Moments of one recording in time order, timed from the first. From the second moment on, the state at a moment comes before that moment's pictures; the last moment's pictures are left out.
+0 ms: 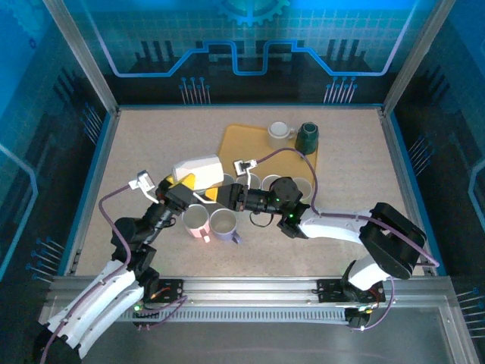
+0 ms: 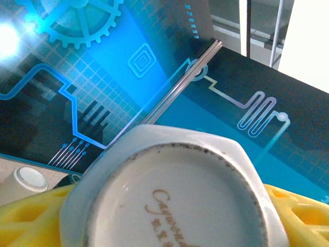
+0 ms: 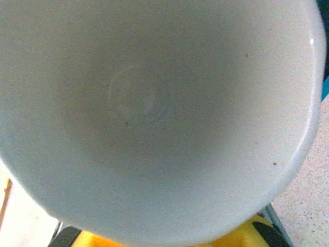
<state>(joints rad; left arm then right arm) -0.44 0.53 0.23 0.75 0.19 -0.90 0.92 1.52 0.74 1.02 -0.52 1.22</state>
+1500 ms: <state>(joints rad) -0.47 0.40 0.75 -0.59 -0.02 -0.45 1.15 0.93 0.90 -0.85 0.21 0.35</state>
